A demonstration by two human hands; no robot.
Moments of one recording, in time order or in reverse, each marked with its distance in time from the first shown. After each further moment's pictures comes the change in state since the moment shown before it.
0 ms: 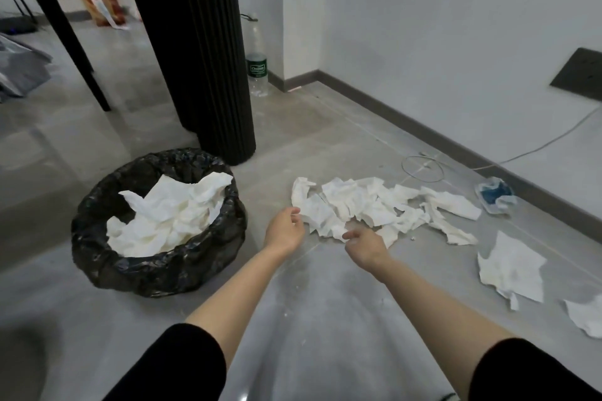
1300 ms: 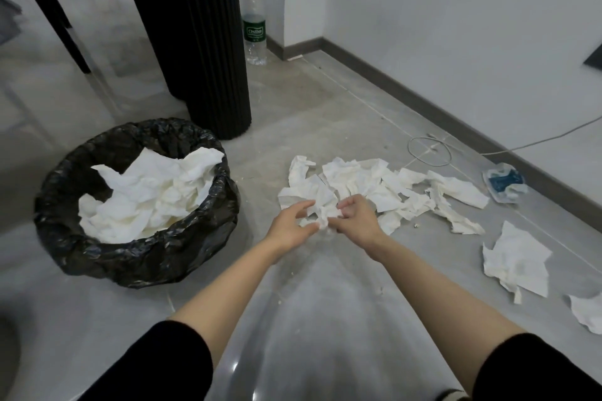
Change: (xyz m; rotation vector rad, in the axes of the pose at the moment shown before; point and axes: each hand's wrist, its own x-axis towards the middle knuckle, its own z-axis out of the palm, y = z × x) left_hand 0.010 -0.026 0.023 -0.179 -0.211 0.024; right_hand 0.028 -0.007 0.015 0.399 -0.064 -0.069
